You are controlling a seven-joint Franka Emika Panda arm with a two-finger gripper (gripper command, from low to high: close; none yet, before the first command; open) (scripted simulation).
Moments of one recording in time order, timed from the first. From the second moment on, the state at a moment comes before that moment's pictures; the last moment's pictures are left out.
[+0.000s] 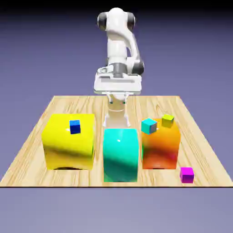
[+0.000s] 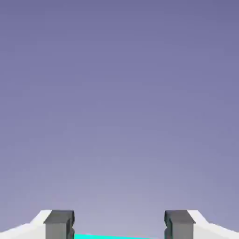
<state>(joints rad) -0.03 -0.58 0.04 -2.78 0.02 3.01 0.74</state>
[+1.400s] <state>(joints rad) -1.47 -0.94 1.57 -1.73 0.60 1.91 0.88</state>
